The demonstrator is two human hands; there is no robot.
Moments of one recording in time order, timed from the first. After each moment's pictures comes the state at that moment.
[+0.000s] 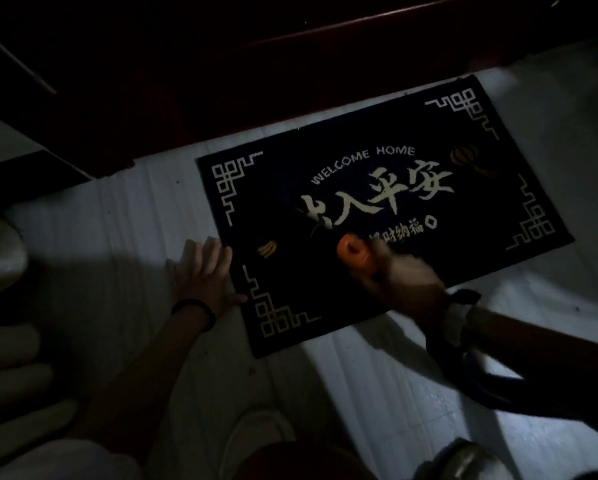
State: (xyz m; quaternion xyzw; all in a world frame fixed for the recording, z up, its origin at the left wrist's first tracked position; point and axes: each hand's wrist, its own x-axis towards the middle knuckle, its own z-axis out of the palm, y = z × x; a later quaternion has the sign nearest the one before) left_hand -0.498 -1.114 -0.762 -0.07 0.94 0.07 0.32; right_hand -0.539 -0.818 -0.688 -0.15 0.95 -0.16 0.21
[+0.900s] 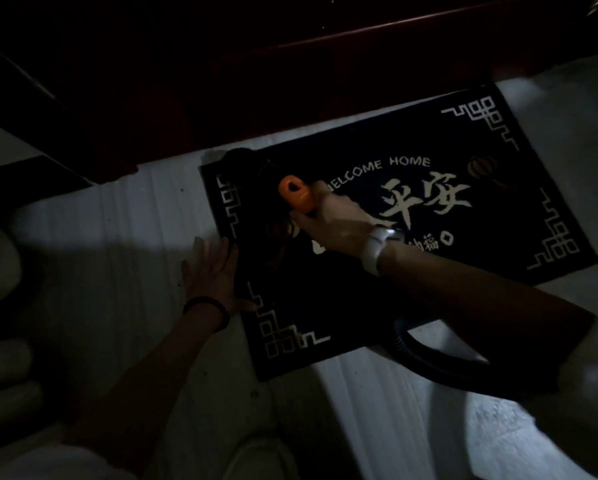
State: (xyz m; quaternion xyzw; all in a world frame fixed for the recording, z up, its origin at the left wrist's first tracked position) left_hand -0.528 -1.109 -0.775 -0.10 0.94 0.06 0.32; right_hand -0.637 -0.919 -0.690 -0.11 0.92 -0.26 0.27
